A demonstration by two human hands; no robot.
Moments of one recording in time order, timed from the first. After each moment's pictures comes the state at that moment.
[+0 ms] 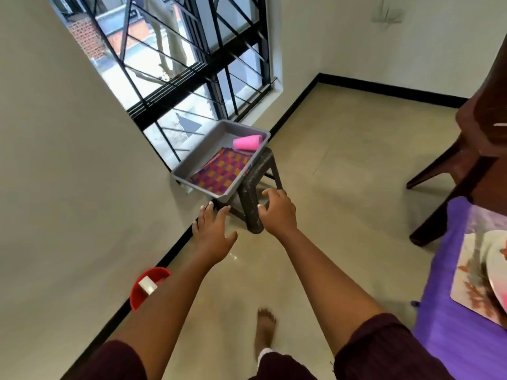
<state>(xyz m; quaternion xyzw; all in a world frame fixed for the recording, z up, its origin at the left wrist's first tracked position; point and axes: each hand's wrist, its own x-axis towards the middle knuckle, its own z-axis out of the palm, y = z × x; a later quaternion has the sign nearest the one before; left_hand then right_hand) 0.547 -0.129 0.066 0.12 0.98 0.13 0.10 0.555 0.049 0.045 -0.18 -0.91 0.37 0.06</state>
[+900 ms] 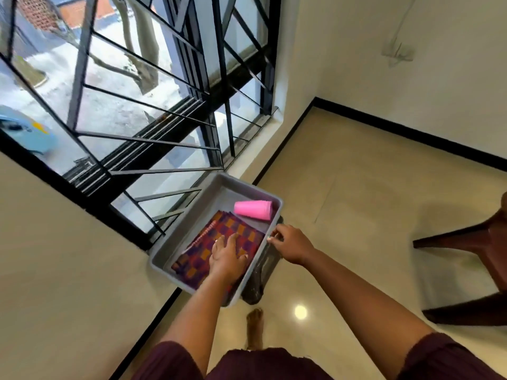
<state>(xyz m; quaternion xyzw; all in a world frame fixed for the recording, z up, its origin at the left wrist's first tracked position) 0.122 -0.050 -0.005 0.06 0.94 0.23 0.25 0.165 0.131 0.040 -0.18 -0.91 0.35 -0.14</state>
